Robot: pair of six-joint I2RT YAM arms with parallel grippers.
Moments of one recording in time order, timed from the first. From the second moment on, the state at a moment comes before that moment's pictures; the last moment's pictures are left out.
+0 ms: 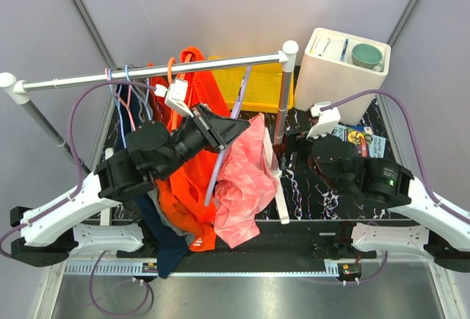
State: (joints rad) left arm -1.16 0.99 1.33 -0.31 -0.33 -0.91; right arm 1.17 0.95 1.32 -0.82 0.67 0.54
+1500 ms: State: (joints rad) left arm -1.17 1.25 1.59 -0.37 -0.53 -0.94; right arm 0.91 0.98 1.37 -1.10 0.55 0.79
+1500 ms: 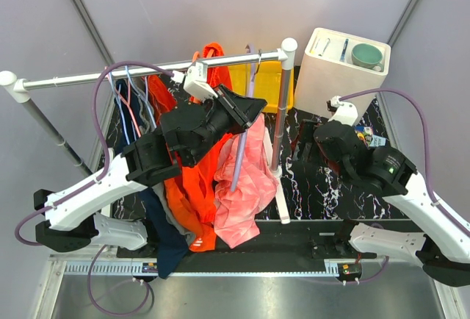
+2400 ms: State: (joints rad) left arm -1.17 1.22 1.46 -0.41 -0.50 -1.01; right arm 0.82 1.02 1.44 -1.09 0.38 0.80
